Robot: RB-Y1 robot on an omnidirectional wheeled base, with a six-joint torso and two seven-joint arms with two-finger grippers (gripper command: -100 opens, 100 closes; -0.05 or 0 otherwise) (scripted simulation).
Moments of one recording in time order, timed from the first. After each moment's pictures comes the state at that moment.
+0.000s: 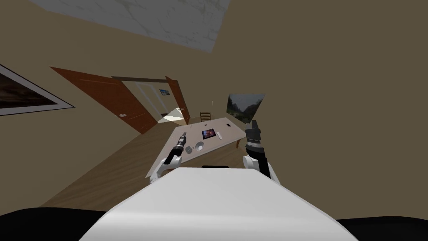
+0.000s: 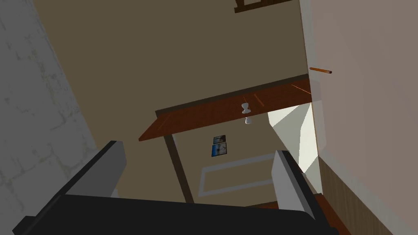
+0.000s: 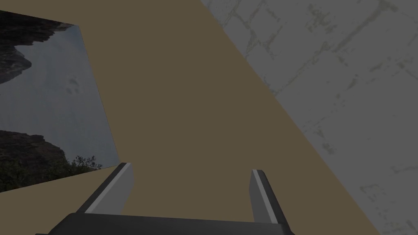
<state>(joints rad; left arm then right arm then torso) 0.34 0.24 0.12 -1.80 0.06 -0.01 -0.06 0.46 0.01 -0.01 -2.22 0.04 -0.52 0.11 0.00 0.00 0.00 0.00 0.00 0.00</state>
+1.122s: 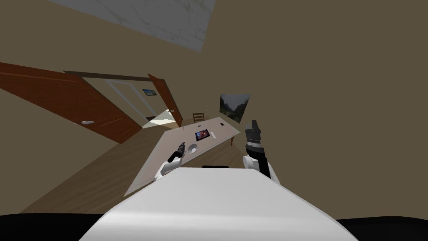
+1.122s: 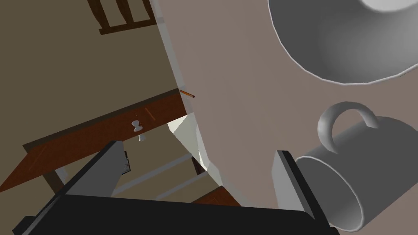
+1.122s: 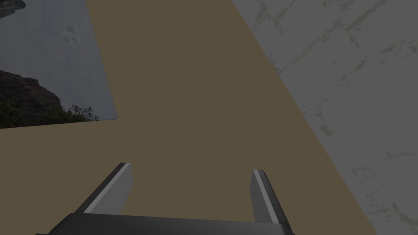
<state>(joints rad) 0.25 0.19 0.23 -1.49 0.08 0.28 -0.06 0.46 0.01 -0.01 -2.22 0.04 -0.52 0.11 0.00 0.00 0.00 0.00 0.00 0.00</state>
